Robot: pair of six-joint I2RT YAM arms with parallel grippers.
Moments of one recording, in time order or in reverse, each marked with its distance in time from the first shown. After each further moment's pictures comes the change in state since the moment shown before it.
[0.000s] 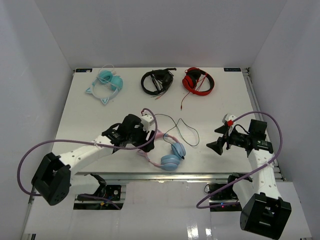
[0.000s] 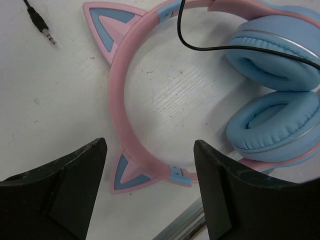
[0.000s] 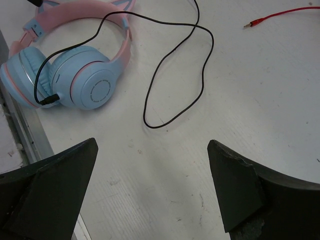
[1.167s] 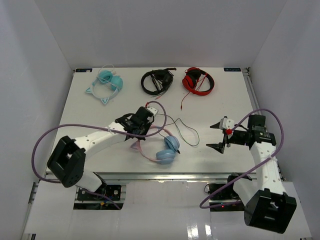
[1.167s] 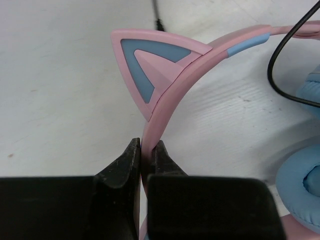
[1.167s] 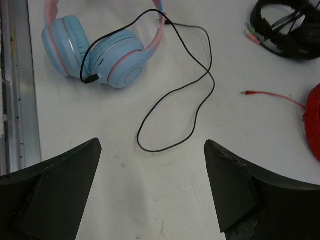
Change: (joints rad) left arm -0.039 0.281 0.251 -0.200 -0.379 -0.004; right arm 0.044 0.045 0.120 -0.260 -0.110 -0.513
